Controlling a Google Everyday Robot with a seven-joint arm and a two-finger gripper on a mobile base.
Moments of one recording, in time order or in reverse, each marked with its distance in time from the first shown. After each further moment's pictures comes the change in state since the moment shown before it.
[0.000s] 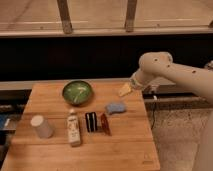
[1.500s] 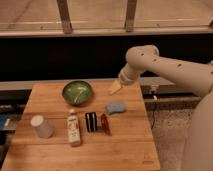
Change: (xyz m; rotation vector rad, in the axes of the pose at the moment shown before) arm -0.049 0.066 0.002 -0.022 0.011 -0.212
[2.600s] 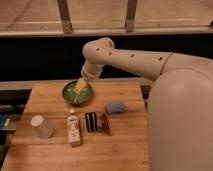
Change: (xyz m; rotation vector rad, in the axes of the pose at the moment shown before) arm -0.098 0.121 0.029 -0.056 -0.014 -0.233
